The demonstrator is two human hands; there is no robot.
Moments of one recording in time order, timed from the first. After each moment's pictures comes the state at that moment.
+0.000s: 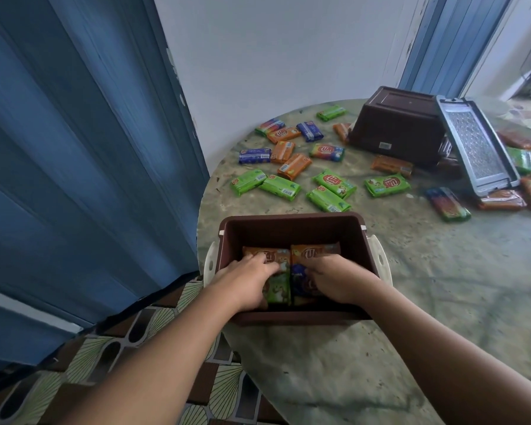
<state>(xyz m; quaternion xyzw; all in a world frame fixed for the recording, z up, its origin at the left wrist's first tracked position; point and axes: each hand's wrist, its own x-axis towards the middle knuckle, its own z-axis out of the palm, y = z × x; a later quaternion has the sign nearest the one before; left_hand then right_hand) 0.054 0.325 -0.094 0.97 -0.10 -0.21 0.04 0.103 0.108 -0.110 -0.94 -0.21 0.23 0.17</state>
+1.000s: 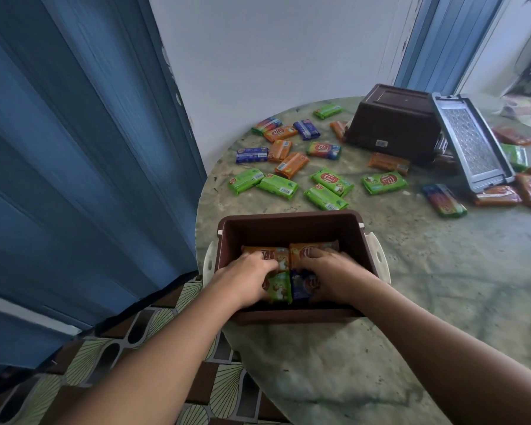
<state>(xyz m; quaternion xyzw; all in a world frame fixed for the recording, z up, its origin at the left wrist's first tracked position) 0.058 0.326 -0.099 0.98 -0.10 -0.17 0.09 0.103 0.105 -0.113 -0.94 -0.29 0.20 0.07</state>
